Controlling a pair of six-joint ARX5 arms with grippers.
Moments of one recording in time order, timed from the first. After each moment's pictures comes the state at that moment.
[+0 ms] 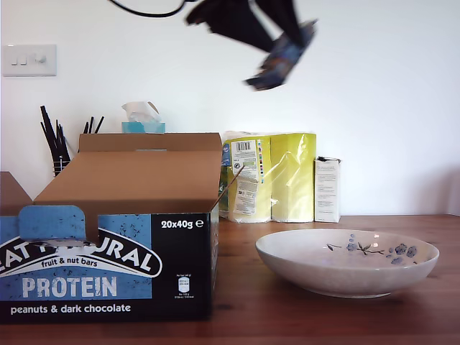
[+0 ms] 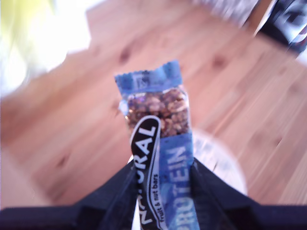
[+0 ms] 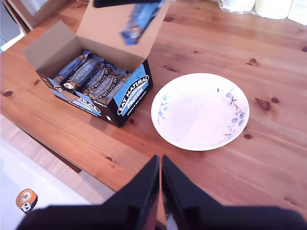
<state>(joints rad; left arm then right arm) -0.86 1.65 1.50 -0.38 0.04 -0.07 0.28 0.44 1.02 -1.20 -0.30 -0.07</state>
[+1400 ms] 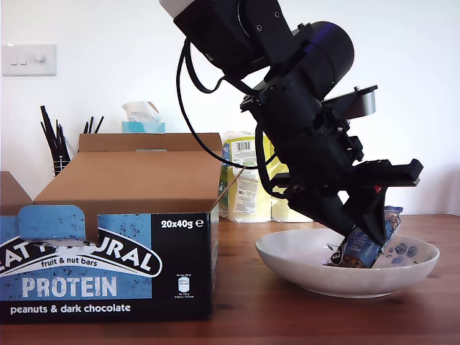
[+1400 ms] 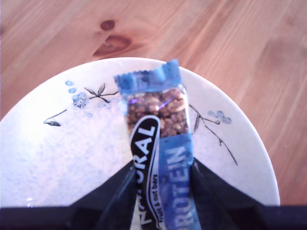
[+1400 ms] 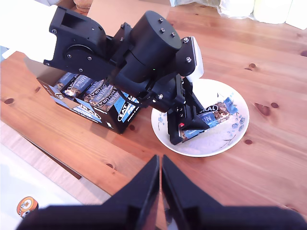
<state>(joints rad) -0.96 2.12 1.50 -0.22 0.06 -0.02 0.28 0.44 1.02 -1.17 -0.30 -0.05</state>
